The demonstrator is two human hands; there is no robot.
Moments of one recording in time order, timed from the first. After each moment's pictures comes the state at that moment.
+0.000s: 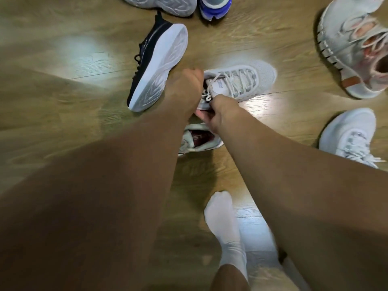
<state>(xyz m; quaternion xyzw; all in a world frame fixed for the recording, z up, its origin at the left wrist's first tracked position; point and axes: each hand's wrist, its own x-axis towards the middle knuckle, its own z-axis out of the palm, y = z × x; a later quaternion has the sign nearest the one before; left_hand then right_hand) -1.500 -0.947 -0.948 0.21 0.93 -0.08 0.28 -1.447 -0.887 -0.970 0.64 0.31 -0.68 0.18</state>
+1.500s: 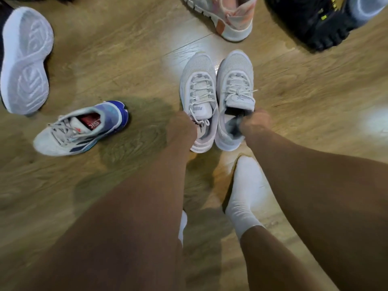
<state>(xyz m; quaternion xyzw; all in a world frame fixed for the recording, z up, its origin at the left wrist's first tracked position) -1.250 -0.783 -0.970 0.01 0.90 0.09 0.44 -1.166 -0.650 -0.974 0.66 0.64 -0.31 0.26</state>
